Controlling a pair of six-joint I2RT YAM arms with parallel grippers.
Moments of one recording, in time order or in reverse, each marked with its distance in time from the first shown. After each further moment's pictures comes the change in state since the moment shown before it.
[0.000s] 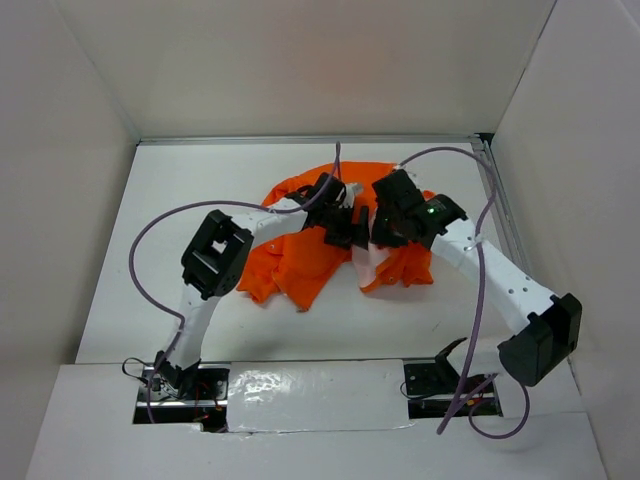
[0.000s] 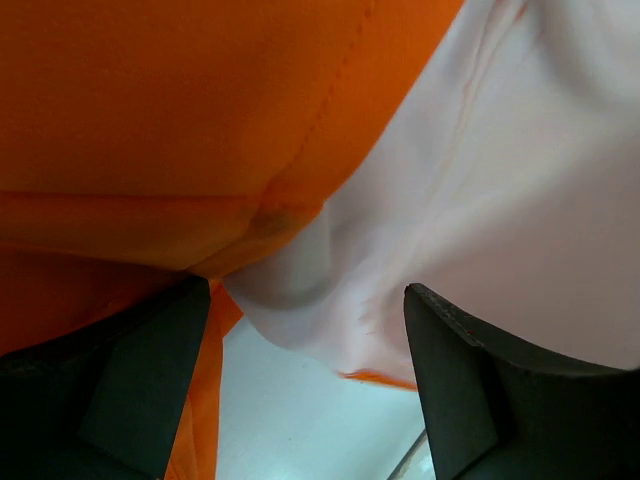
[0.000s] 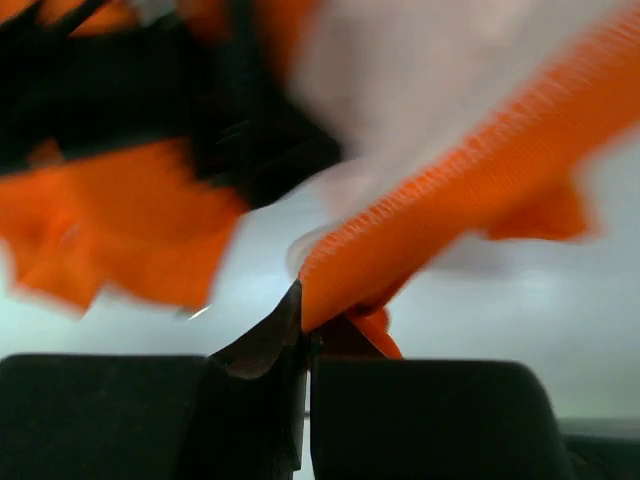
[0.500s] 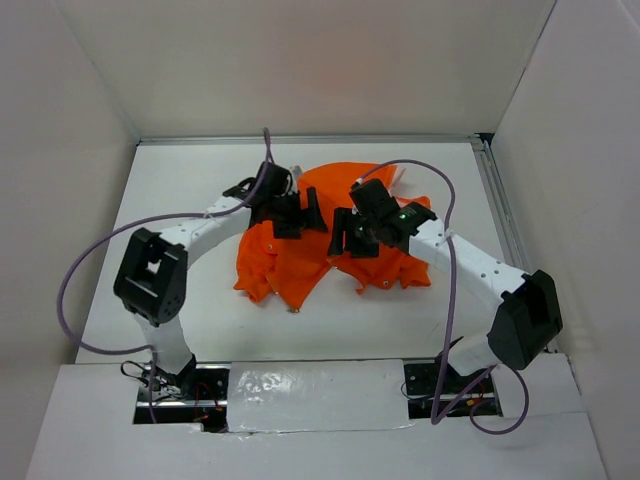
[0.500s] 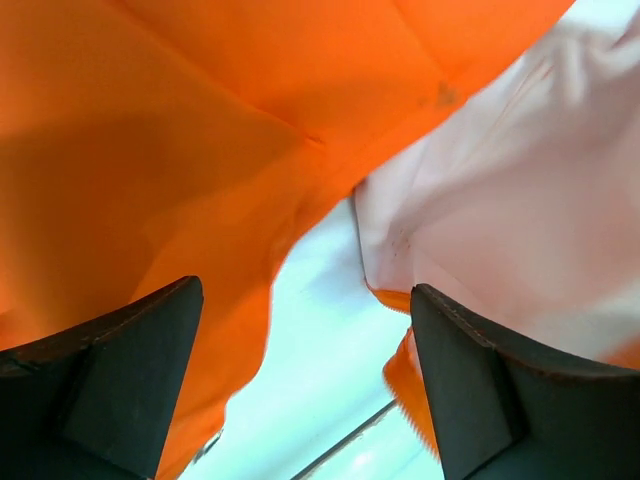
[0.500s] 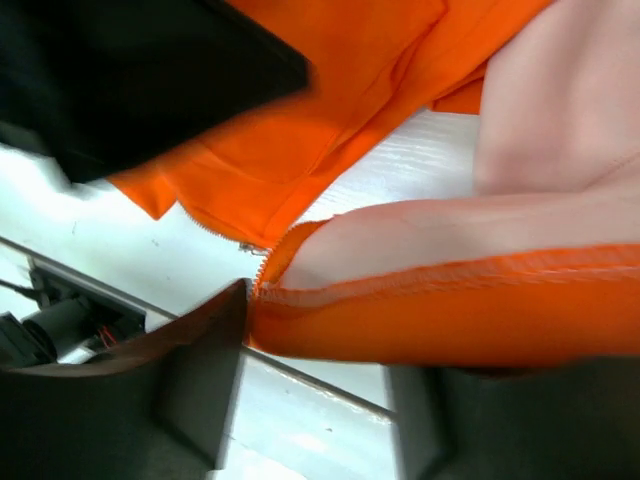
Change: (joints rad) left arm 0.155 -0.387 -0.325 -0.074 -0.137 -0.132; right arm 0.103 0.104 -0.132 0.328 -0.397 -0.057
